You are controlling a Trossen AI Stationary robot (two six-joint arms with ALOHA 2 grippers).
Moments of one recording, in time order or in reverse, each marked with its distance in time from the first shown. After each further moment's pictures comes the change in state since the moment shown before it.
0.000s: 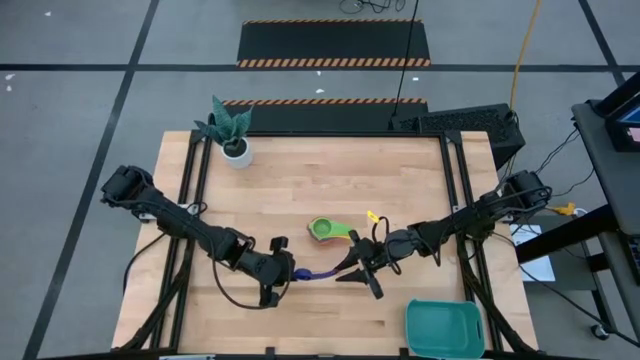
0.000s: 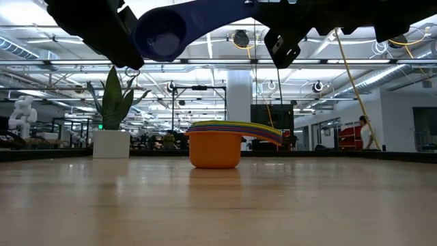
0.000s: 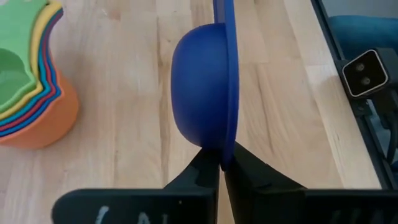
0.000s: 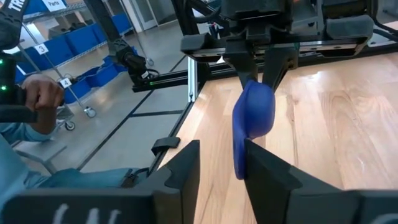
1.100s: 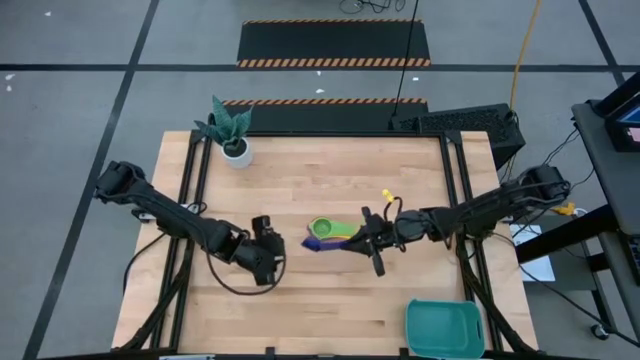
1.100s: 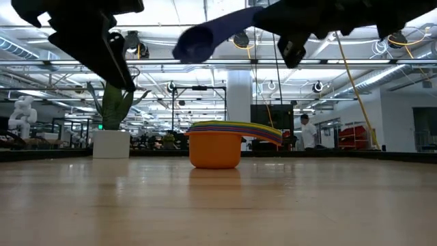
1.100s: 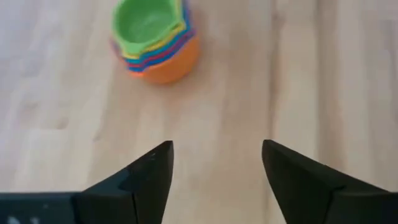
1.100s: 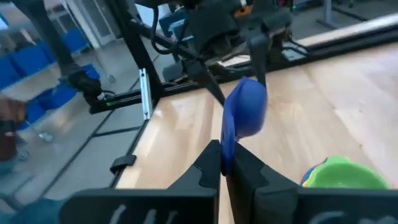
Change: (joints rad) left arm 0.022 -0.080 0.000 -0.325 -0.253 -0.082; right arm -0.101 -0.197 -0.066 -0.154 0.078 0.013
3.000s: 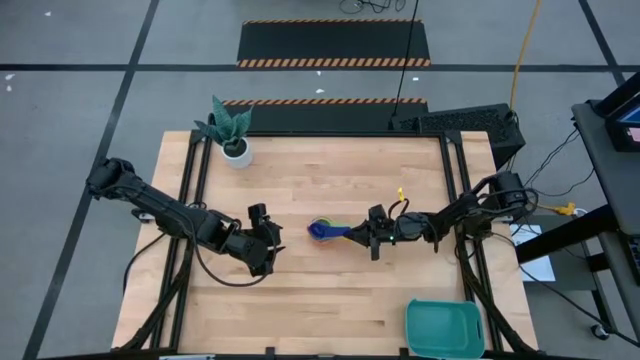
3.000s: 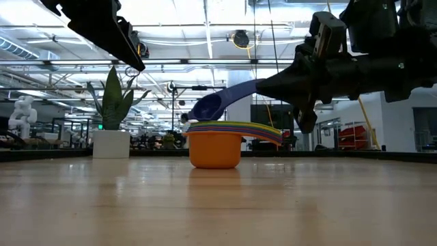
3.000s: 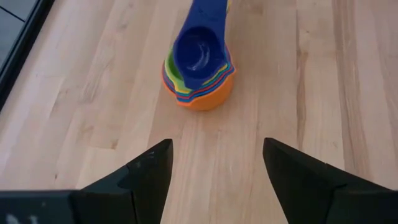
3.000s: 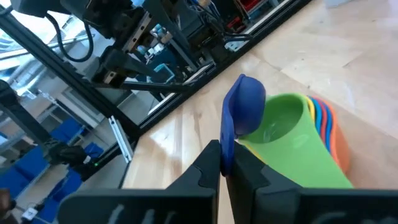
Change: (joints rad) left arm 0.035 -0.111 0.000 -0.016 -0.093 0.090; right arm -0.079 0.354 -0.267 0.712 0.106 0.376
